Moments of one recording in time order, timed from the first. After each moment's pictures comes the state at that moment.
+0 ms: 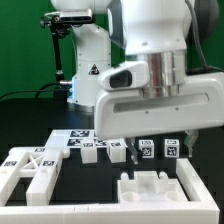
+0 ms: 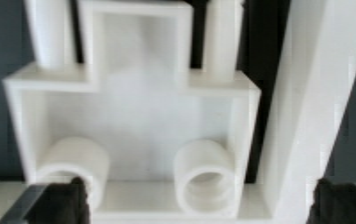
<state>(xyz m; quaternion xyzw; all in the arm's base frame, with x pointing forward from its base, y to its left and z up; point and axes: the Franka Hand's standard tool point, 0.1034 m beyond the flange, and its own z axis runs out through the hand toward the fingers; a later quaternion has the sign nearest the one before) 0.604 0.081 0.083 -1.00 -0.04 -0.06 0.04</state>
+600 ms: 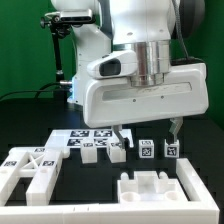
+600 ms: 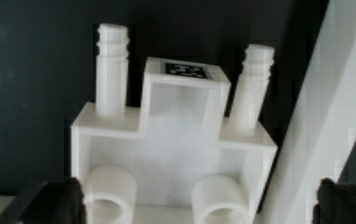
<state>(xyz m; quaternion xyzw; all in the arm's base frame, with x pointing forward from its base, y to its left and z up) 0.583 0.072 0.083 -1.00 -0.07 -0.06 0.03</state>
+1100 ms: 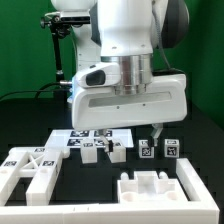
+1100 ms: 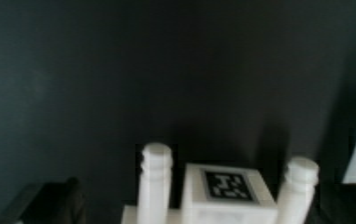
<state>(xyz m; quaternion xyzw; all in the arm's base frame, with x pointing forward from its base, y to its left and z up) 0.535 0.044 0.058 -1.00 -0.06 -0.04 0.02</state>
